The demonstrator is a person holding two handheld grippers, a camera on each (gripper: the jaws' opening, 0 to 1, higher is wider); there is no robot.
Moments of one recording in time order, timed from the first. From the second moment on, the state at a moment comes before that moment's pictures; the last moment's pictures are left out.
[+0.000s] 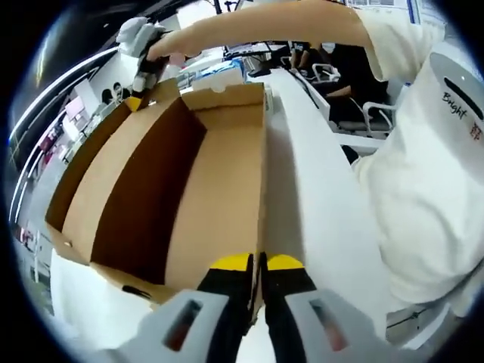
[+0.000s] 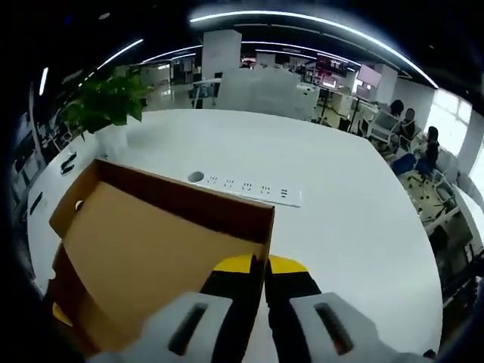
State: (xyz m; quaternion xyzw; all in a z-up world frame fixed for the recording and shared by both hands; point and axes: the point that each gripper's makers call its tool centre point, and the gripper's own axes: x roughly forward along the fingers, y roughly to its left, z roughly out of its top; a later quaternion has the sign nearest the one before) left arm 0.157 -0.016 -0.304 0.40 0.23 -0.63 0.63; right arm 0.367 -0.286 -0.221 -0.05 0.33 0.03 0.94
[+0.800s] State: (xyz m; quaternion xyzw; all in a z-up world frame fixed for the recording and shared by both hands) left arm 0.161 -0.014 -0.306 0.37 0.30 -0.61 0.63; right arm 0.350 -0.278 -0.157 -0.09 0.18 0.02 0.98
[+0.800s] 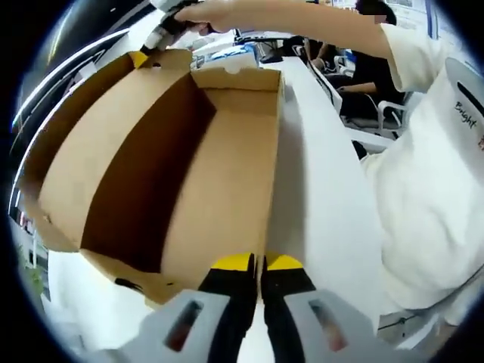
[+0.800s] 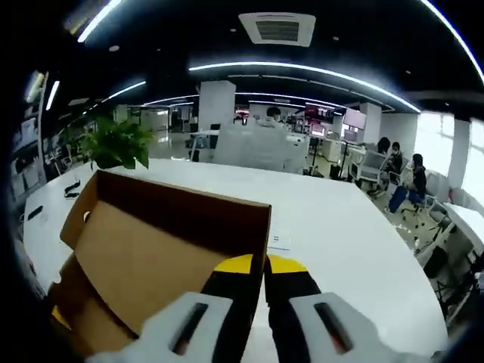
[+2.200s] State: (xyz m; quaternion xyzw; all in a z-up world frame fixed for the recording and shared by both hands) left arm 0.173 -0.018 -0.299 0.34 0.25 -0.60 0.68; right arm 0.266 -0.262 -0.136 -0.04 0.00 0.01 1.00
